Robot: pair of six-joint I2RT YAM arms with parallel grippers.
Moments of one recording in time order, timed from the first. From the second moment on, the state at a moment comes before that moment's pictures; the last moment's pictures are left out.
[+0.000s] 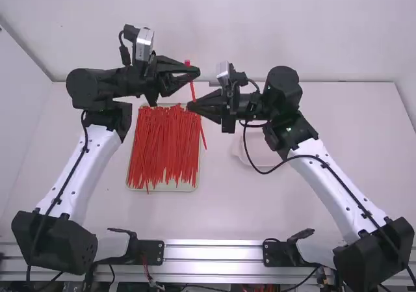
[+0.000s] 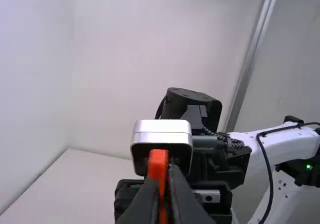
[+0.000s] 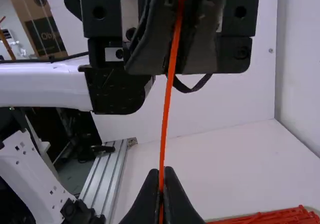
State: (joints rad) left arm -0.12 1.39 1.30 0.87 1.31 -0.90; right arm 0.46 1.37 1.23 0.18 -1.13 0.20
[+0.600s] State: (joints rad) left arm -0.11 1.39 1.30 0.90 1.30 -0.90; right arm 0.43 1.37 1.23 0.17 -1.14 0.22
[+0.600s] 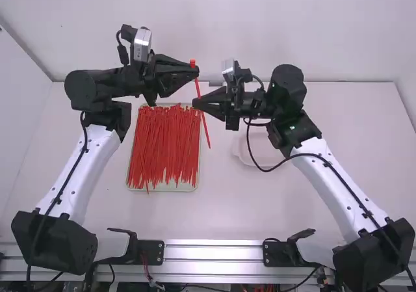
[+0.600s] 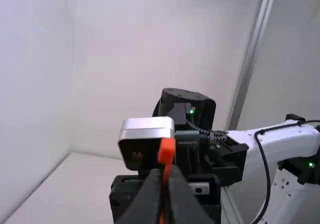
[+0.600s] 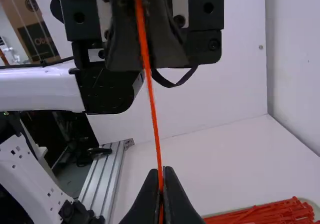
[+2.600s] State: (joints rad) left arm -0.11 1.39 1.51 0.23 1.24 -0.55; right arm 0.43 1.37 1.23 -0.25 -1.07 -0.18
